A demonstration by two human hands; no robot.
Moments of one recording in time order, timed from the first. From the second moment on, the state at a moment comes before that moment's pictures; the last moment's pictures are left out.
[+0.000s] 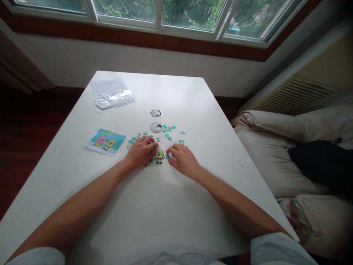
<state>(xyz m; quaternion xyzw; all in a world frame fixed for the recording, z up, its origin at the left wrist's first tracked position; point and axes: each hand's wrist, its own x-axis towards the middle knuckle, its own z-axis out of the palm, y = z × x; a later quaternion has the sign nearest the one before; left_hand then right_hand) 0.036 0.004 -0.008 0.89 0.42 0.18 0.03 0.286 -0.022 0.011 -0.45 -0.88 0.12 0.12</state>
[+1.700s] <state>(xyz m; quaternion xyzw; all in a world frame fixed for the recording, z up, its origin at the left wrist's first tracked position) 0.036 0.004 -0.009 0.89 0.42 0.17 0.02 0.281 -0.015 -0.016 -0.48 -0.81 0.17 0.29</state>
